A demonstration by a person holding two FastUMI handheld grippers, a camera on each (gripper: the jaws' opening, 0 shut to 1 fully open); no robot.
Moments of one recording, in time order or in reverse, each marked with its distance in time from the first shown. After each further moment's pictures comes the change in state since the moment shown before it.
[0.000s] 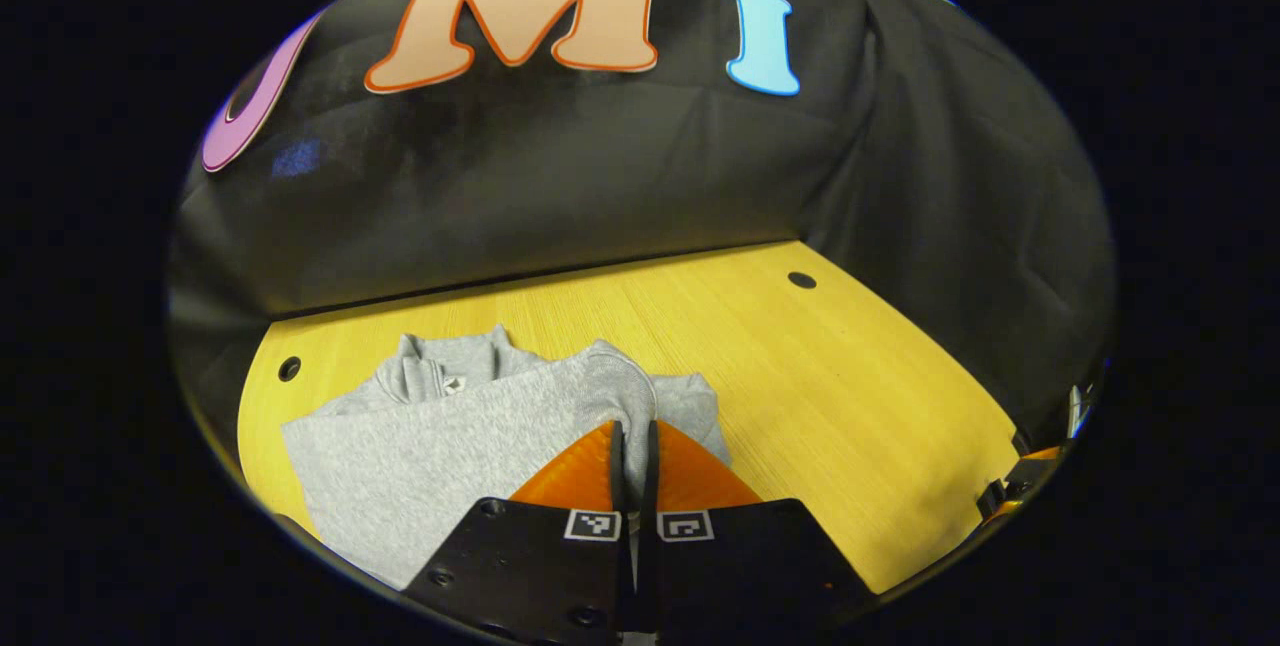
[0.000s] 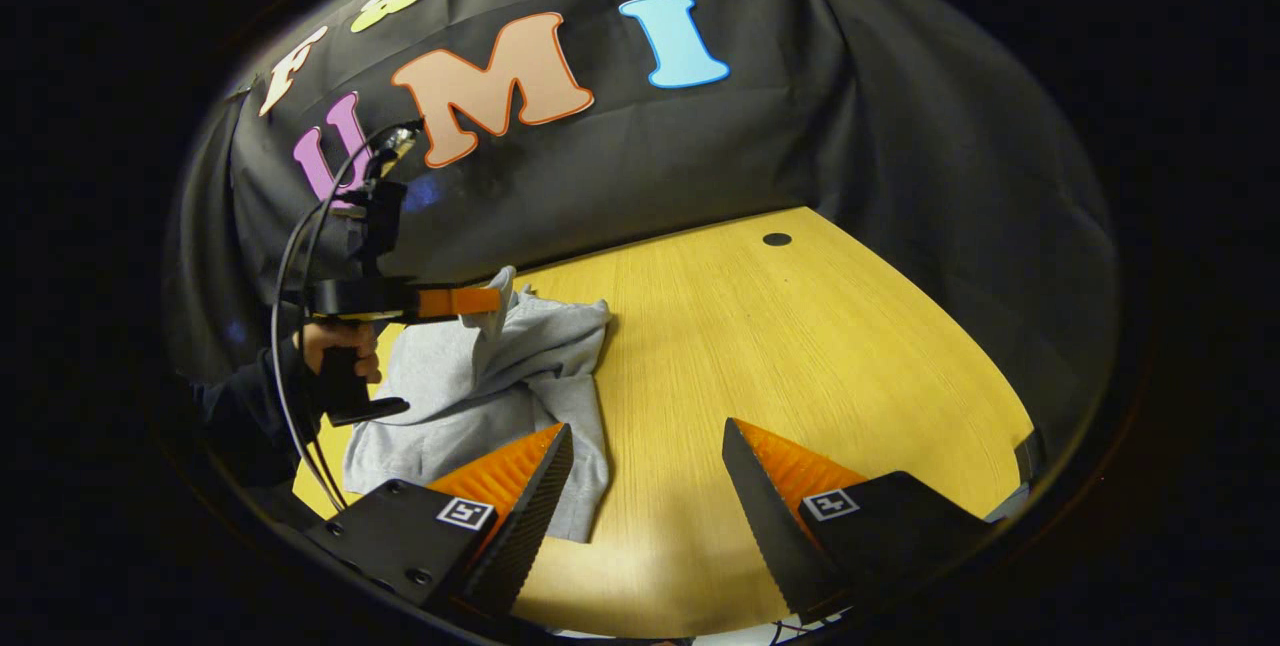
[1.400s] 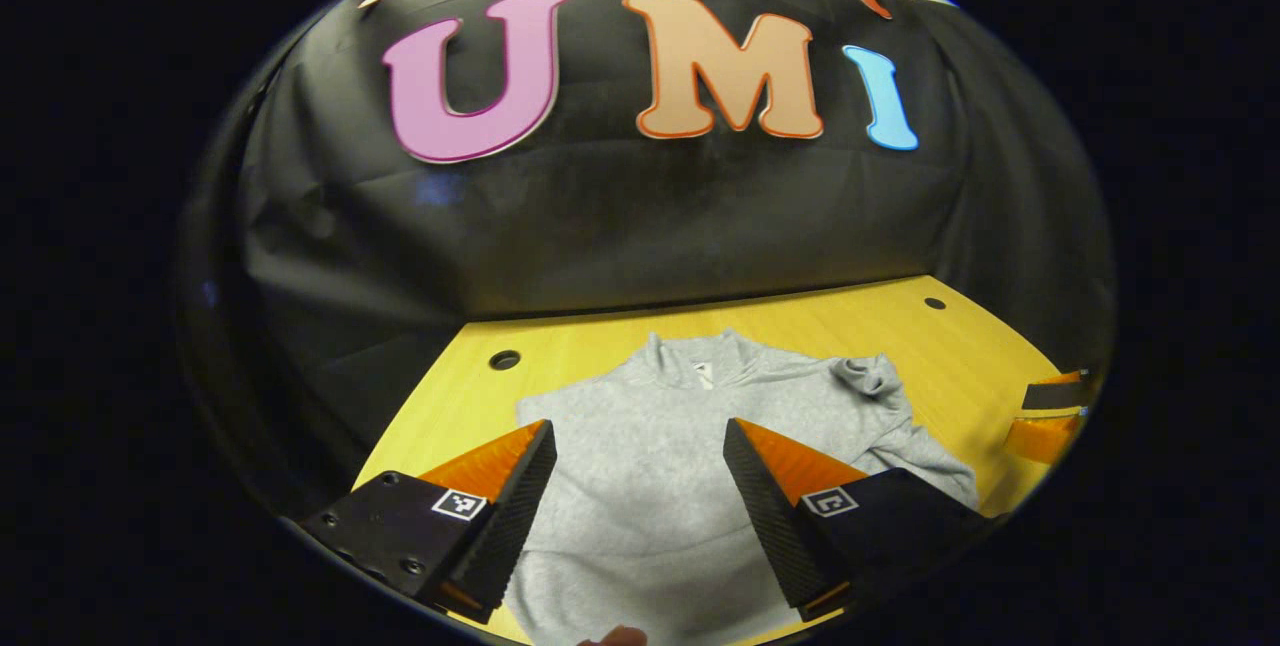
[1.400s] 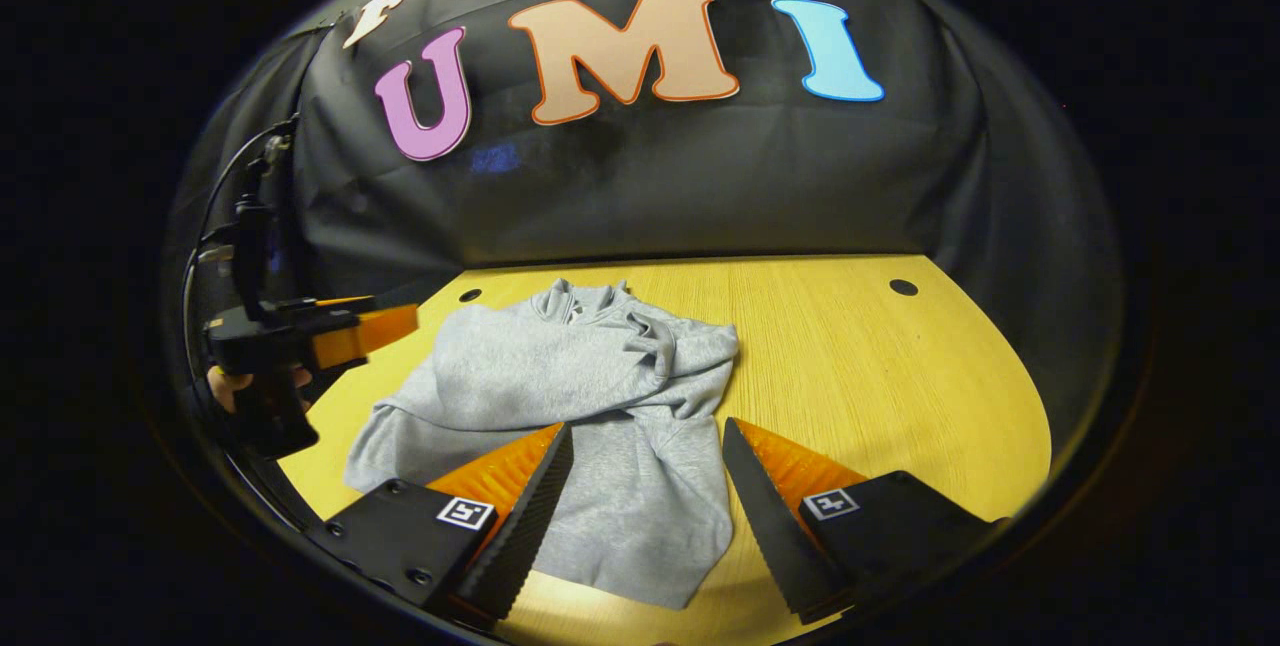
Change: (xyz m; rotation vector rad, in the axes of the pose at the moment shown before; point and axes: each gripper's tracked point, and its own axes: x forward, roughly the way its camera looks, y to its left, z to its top) left arm -0.177 0.188 -0.055 -0.078 -0.196 0.387; right arm 0.078 0.140 0.004 -0.228 -0.005 0.168
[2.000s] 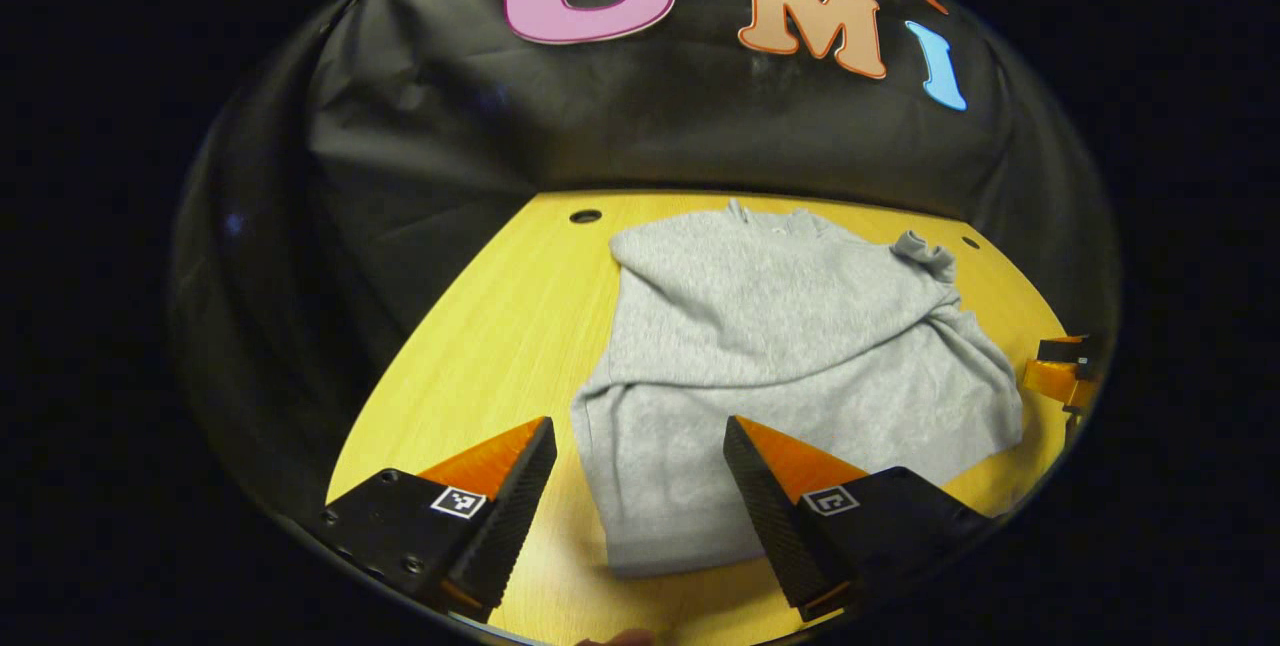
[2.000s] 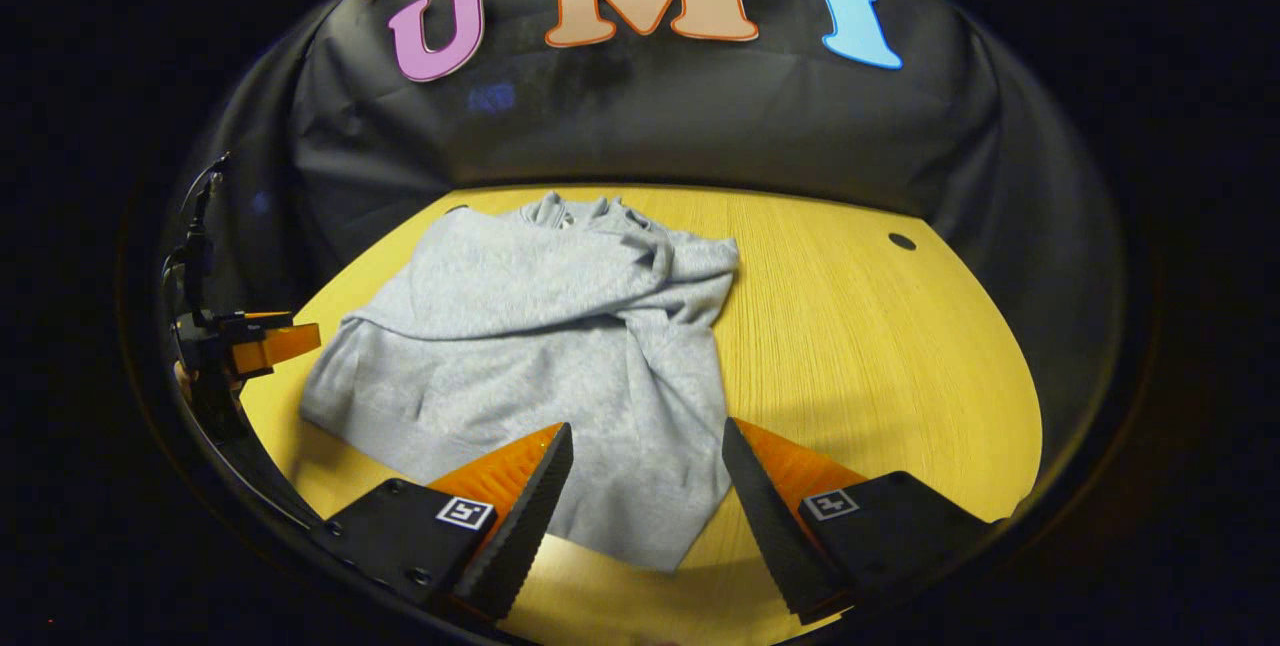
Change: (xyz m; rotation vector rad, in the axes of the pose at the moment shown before) left arm -0.075 0.067 -0.146 -0.101 0.253 0.051; right arm -0.004 -0.011 -0.086 -0.090 0.190 -0.064
